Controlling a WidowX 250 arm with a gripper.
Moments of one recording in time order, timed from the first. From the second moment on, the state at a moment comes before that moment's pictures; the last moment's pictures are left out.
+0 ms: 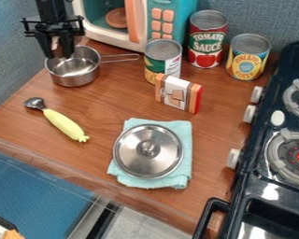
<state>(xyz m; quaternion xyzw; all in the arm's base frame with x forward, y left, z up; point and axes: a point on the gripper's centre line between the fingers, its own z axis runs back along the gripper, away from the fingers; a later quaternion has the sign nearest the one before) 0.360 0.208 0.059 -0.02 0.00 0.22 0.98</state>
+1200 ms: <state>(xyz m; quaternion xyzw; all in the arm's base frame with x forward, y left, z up) 0.353 0.195 0.070 -0.03 -0.01 0.20 0.98</state>
